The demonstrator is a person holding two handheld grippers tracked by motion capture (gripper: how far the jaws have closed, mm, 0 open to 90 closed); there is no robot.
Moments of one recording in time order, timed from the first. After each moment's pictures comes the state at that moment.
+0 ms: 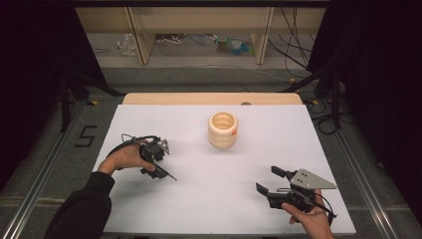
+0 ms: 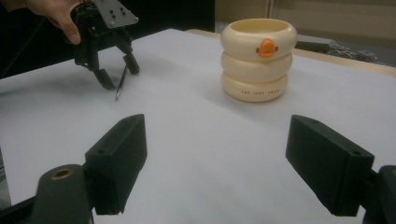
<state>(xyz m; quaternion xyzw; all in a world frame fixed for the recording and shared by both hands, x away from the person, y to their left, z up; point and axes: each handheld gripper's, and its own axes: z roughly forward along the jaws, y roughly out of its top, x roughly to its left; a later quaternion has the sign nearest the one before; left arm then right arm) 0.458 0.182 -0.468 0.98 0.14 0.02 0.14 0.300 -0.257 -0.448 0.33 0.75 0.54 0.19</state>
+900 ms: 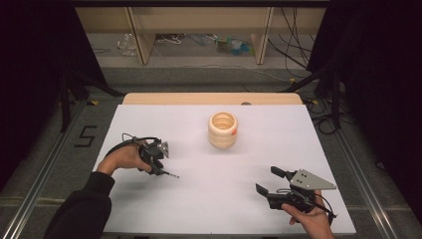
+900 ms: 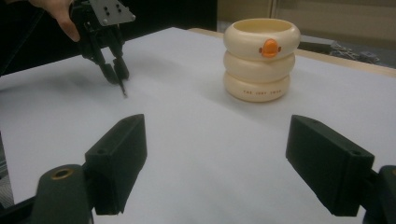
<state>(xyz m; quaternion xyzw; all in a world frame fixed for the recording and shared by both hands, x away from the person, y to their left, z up) 0.451 0.181 -0.460 0.99 0.10 0.01 0.12 0.301 -0.257 -0.448 0.32 0.75 0.55 0.20</state>
